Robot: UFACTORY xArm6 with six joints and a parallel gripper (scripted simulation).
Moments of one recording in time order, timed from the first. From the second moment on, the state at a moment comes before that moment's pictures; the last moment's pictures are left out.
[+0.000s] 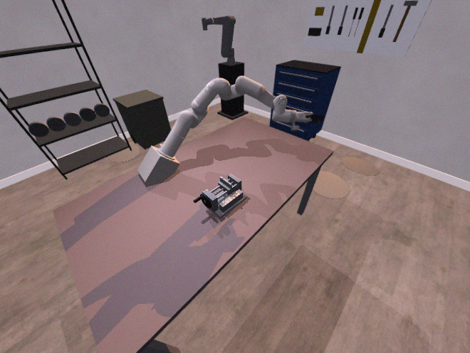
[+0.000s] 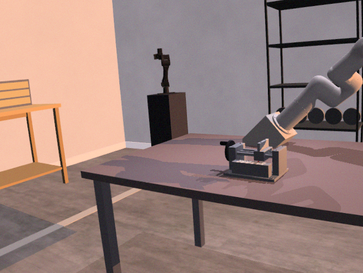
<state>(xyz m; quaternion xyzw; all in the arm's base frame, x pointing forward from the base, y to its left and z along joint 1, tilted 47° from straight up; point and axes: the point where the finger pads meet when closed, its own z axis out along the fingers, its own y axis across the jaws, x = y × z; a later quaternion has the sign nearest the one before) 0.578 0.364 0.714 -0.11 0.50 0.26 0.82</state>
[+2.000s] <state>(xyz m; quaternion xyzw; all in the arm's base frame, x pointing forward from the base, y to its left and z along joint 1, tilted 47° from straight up) 0.722 0.153 0.566 -0.34 0.50 -0.02 0.80</state>
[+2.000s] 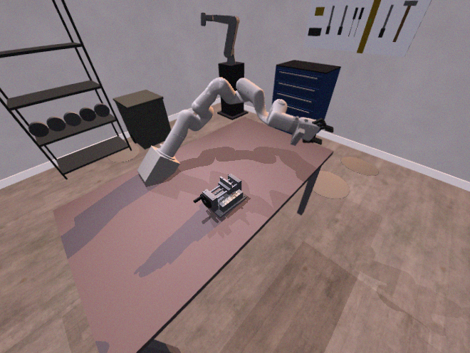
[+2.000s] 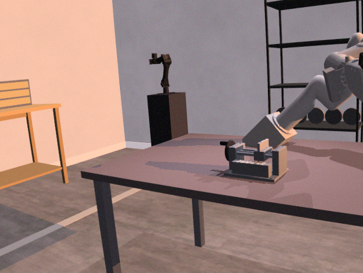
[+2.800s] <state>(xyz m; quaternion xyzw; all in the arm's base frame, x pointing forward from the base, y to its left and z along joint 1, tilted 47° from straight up) 0.731 0.024 0.372 -0.52 0.55 -0.03 0.65</state>
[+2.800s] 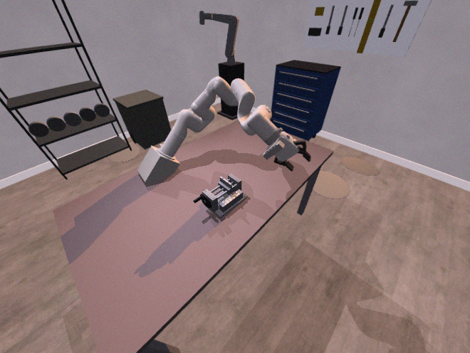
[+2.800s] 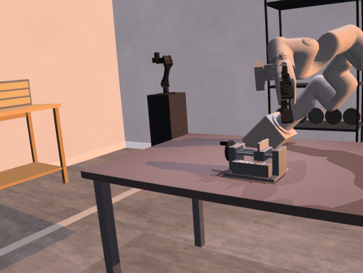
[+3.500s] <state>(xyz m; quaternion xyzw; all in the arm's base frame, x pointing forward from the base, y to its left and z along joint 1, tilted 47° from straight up) 0.651 -0.073 0.207 -0.61 0.61 0.05 0.51</state>
